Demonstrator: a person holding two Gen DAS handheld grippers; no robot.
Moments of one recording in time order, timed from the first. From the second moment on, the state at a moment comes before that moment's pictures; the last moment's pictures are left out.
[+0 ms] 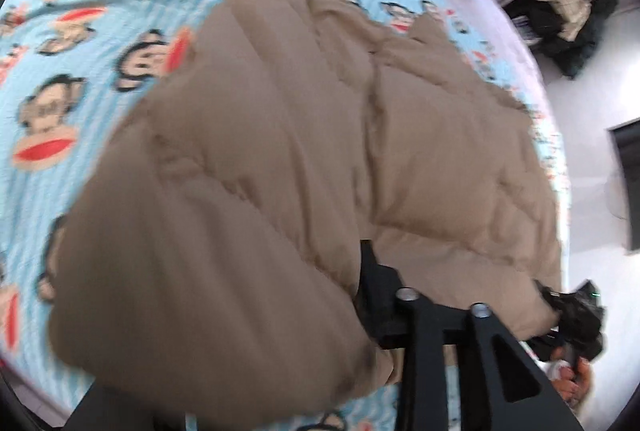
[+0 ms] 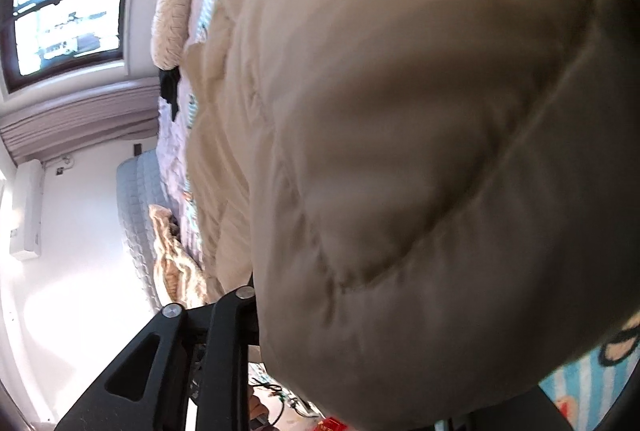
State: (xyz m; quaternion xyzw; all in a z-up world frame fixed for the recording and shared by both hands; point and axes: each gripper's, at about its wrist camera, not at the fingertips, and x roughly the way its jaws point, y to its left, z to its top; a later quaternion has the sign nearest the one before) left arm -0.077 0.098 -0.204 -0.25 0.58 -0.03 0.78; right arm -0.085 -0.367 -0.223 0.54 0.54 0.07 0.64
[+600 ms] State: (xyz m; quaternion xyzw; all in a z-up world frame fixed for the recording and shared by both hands) left arm -0.070 0.116 -0.182 -0.14 0.58 0.07 0.80; right arm -0.071 -0.367 -0.118 0.23 0.58 0.02 0.78
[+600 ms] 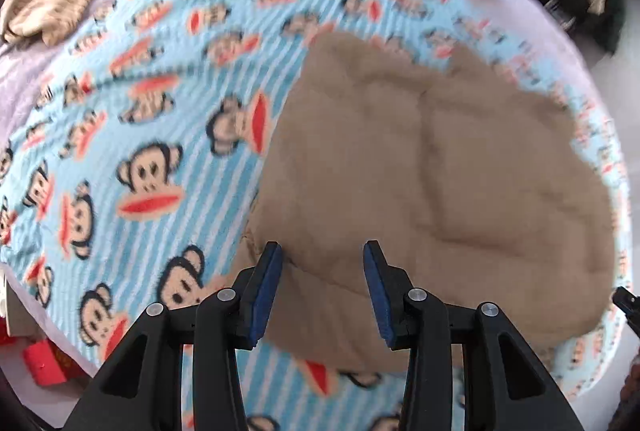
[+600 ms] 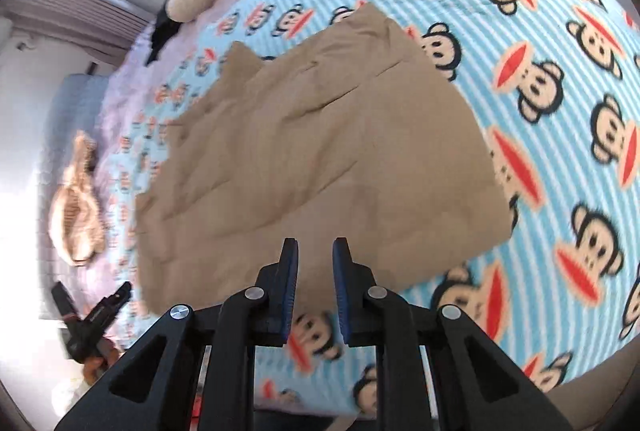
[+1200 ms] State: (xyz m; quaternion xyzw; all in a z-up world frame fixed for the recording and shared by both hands) left arm -0.084 0.091 -0.181 -0.09 0.62 0.08 0.78; right arm -0.103 -0.386 -0.153 0.19 0.65 -0.03 0.74
